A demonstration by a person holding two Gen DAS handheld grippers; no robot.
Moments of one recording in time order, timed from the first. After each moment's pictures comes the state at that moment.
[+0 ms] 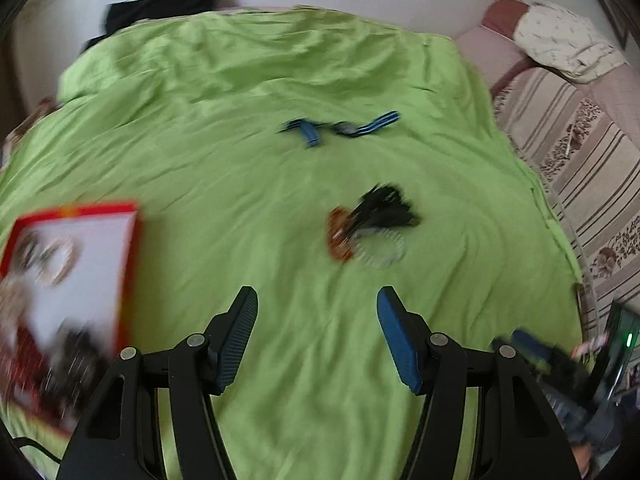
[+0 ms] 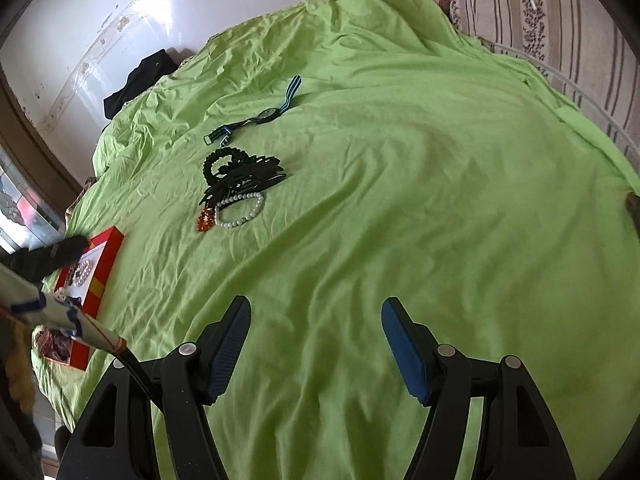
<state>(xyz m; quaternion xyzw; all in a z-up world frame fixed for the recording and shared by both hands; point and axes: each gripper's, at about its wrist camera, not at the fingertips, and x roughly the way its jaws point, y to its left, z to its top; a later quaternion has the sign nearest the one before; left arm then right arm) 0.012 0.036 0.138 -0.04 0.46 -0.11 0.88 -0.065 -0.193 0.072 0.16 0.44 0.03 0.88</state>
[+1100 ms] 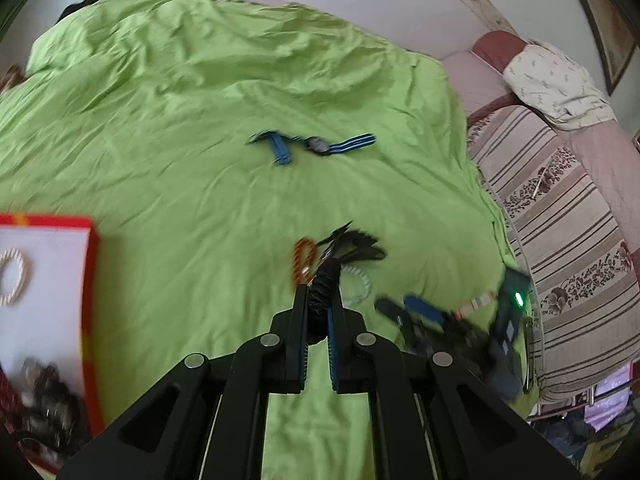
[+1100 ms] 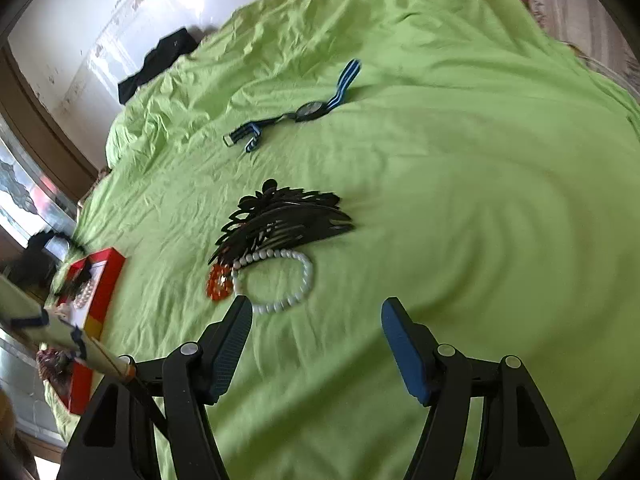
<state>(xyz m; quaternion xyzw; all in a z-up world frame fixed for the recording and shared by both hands) 0.041 0.068 0.147 -0.14 0.48 -0.16 0.85 0.058 -0.151 0.045 0.15 0.46 0.10 0.87</state>
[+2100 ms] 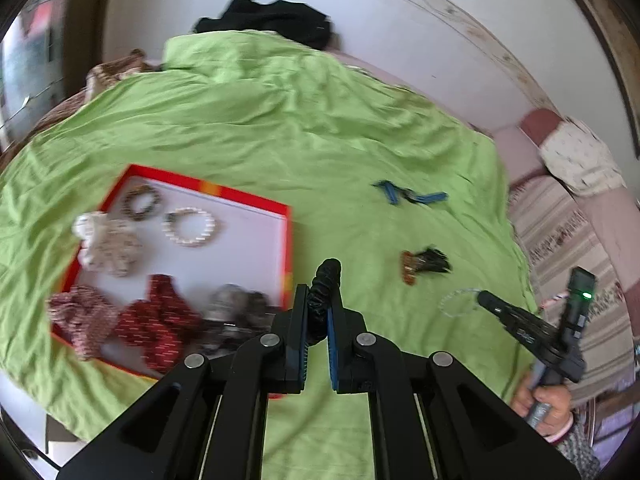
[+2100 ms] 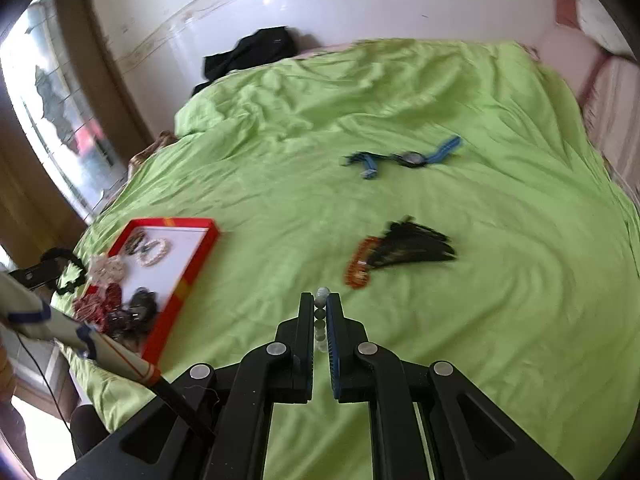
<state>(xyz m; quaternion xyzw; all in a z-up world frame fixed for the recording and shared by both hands) -0.091 0.252 0.205 -0.19 0.42 -0.04 0.89 -0.013 -0.056 0.158 0.04 0.42 0.17 0.89</state>
